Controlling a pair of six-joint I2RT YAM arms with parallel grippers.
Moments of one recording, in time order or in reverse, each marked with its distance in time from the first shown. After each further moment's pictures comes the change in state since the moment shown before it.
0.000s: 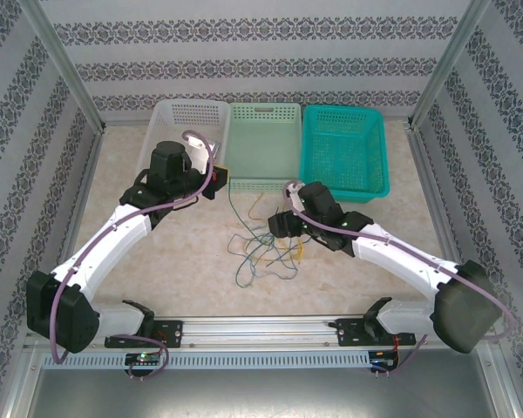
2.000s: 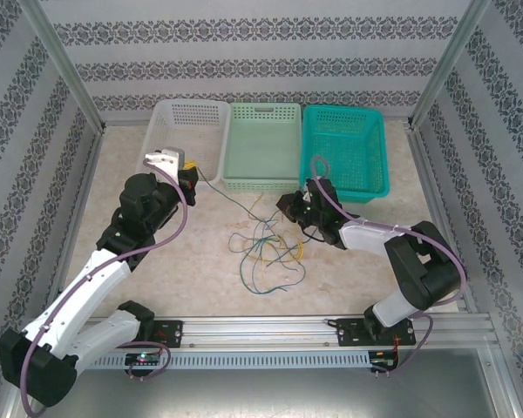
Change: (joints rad) left arm -0.025 -0.351 -0.267 0.252 -0.409 -0.009; right arm -0.197 0.293 -0.151 0.677 -0.215 0.826
